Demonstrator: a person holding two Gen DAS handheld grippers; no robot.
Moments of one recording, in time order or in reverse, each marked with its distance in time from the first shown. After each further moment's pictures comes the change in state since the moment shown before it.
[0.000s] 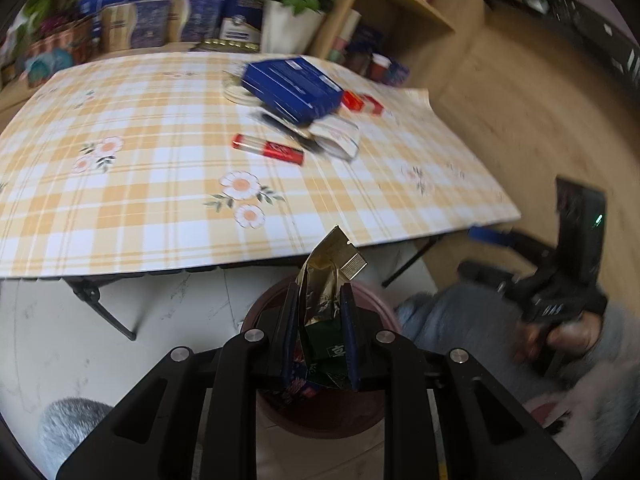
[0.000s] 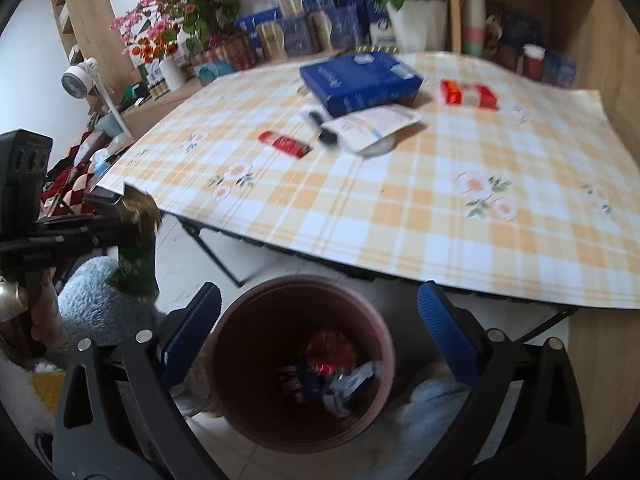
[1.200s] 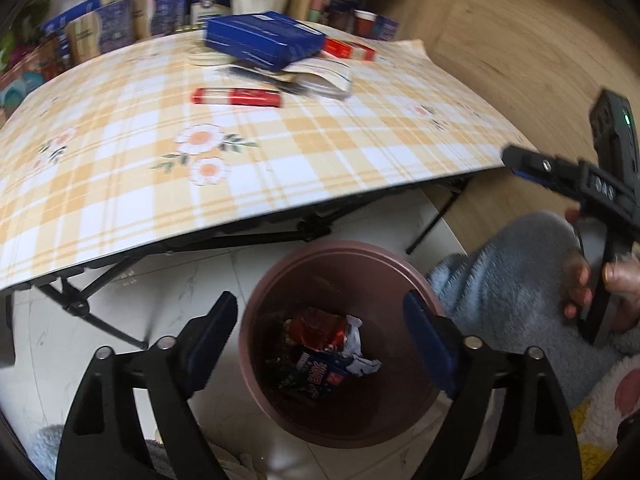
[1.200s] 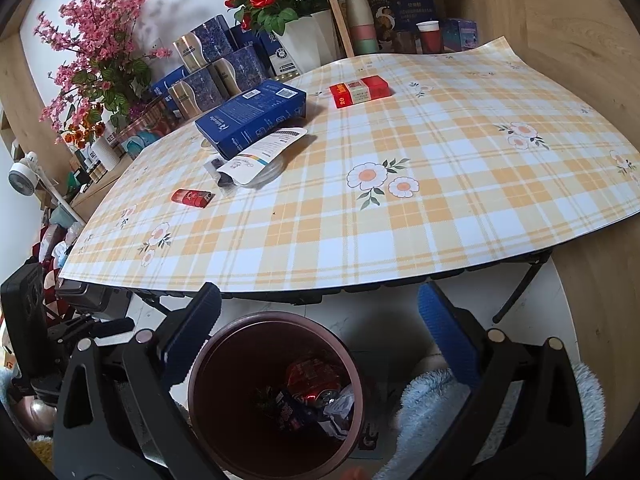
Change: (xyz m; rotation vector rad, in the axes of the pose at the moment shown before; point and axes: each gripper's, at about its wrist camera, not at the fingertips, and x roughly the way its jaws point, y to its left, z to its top) left arm 0.066 -0.008 -0.023 0.113 0.061 0.078; right arm 0.002 -0.056 -0.016 0.300 -0.095 -0.127
